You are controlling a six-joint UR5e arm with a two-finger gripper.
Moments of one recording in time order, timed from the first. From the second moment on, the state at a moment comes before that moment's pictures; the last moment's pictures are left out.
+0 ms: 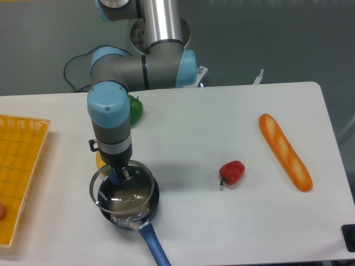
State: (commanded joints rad) arm 2.17 -1.96 -1.55 -1.10 1.47 1.17
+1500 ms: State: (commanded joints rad) arm 2.15 -1.99 -1.55 -1.08 1.48 1.17
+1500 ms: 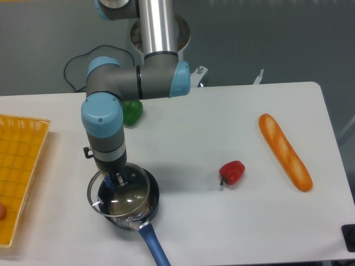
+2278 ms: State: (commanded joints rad) arm 2.15 -2.00 -1.52 -1.08 1.48 1.18
